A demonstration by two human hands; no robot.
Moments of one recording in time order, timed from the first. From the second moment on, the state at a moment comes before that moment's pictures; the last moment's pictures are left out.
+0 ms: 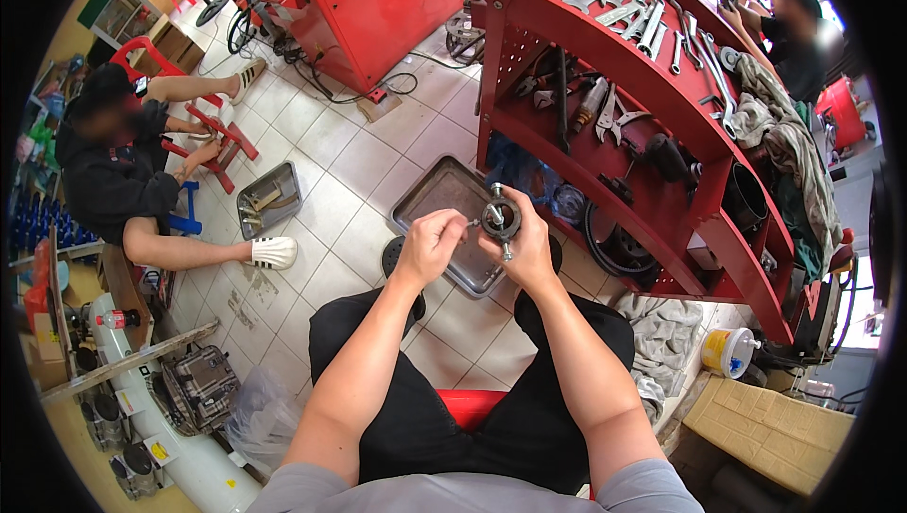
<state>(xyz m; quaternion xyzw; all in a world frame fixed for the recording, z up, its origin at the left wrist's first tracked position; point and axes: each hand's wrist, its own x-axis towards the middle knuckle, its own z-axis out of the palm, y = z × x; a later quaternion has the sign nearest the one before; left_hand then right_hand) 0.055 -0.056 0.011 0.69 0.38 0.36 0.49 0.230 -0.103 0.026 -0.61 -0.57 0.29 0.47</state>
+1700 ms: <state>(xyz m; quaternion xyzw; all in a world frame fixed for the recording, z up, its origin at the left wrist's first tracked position) 0.064 -0.062 0.025 0.68 0.38 0.41 0.47 0.229 -0.103 0.028 -0.61 -0.56 0.29 0.48</state>
